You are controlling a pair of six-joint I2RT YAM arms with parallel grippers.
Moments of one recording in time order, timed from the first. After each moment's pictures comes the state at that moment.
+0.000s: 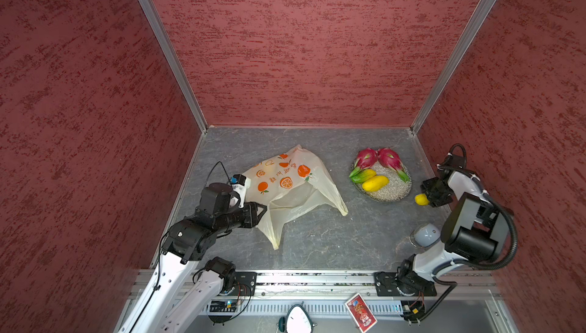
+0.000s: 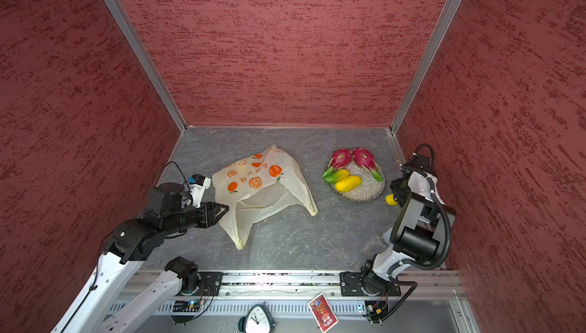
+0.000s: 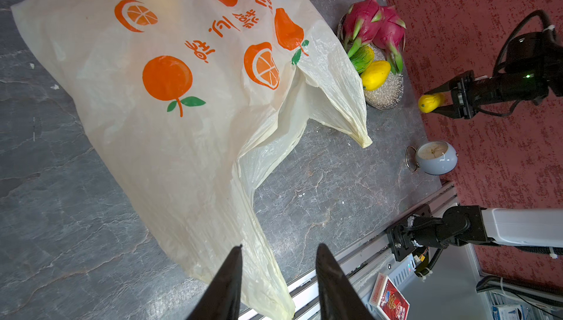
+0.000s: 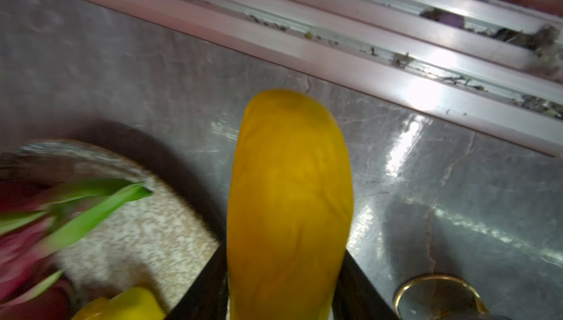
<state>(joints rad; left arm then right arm) -0.38 0.65 0.89 -0.99 0.31 -0.44 -0.51 1.59 1.13 -0.80 -0.03 0.81</state>
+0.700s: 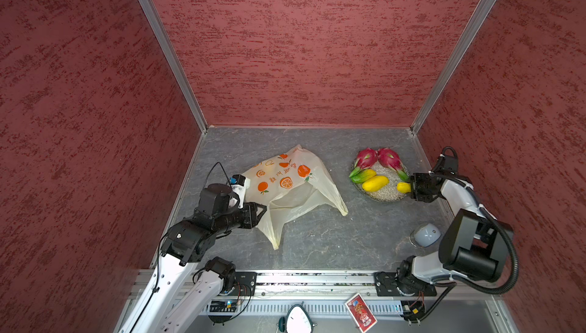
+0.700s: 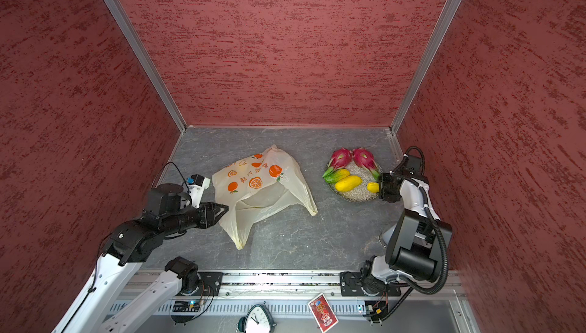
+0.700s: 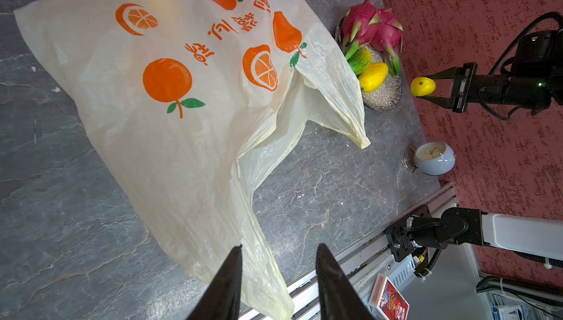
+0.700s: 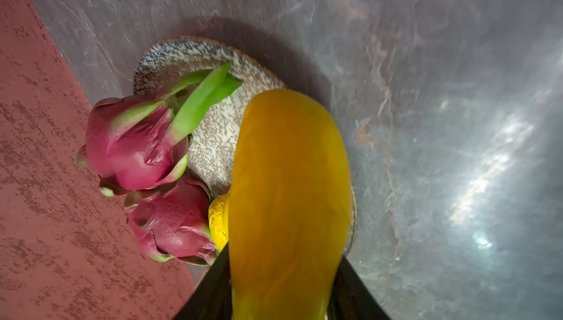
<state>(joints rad) -0.38 0.64 0.89 -0.99 0.31 -0.44 -0.39 1.46 0.99 -0.66 -0.36 1.29</state>
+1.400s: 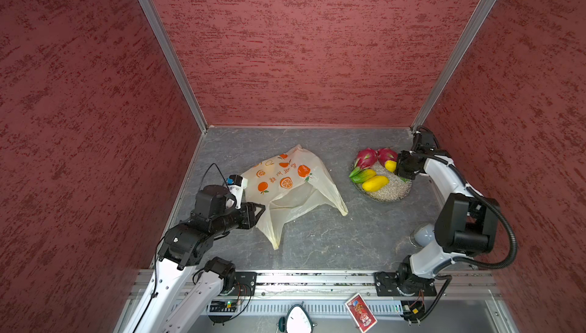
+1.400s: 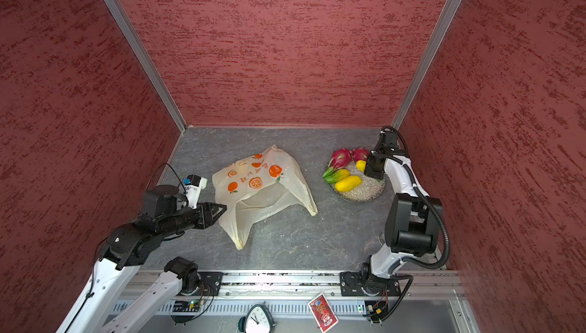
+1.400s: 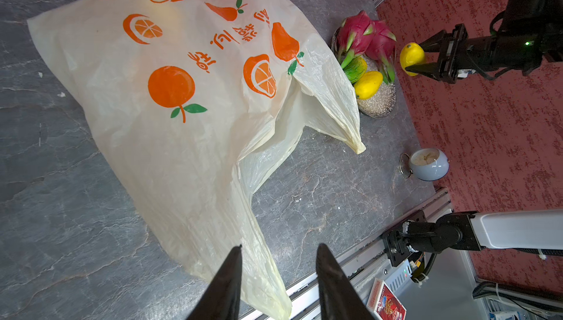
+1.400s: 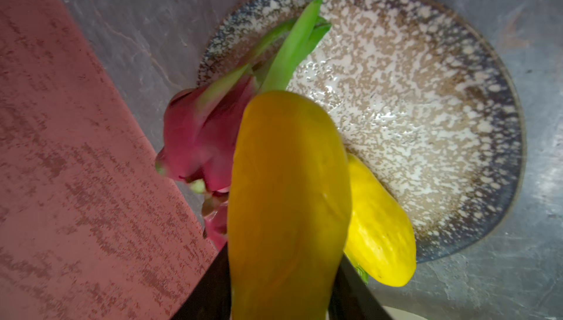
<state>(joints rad) -0.34 0.61 0.89 -0.99 0.33 -0.44 -0.17 1.66 1.29 -0.71 -0.14 1.70</state>
